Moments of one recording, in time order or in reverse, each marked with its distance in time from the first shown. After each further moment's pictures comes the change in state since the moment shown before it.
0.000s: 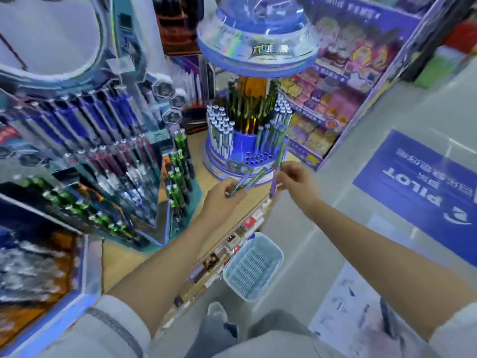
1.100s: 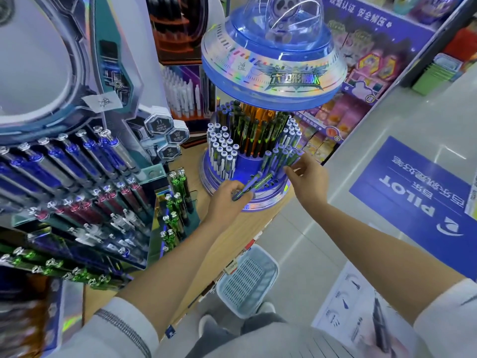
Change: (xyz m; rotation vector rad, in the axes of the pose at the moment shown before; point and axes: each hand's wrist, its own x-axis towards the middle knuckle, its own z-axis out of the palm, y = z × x) left_hand 0.084 -0.007 0.001 0.059 -0.027 -0.009; right_hand 0.093 -0.016 0.002 -0.566 0.282 -0.125
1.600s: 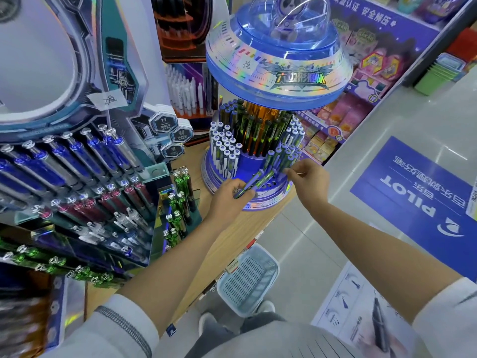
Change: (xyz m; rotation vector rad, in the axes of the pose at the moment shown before) left_hand -0.001 0.007 -0.003 -0.067 -0.022 -0.016; right_hand 0.000 0.005 0.007 0.122 -0.040 0.174
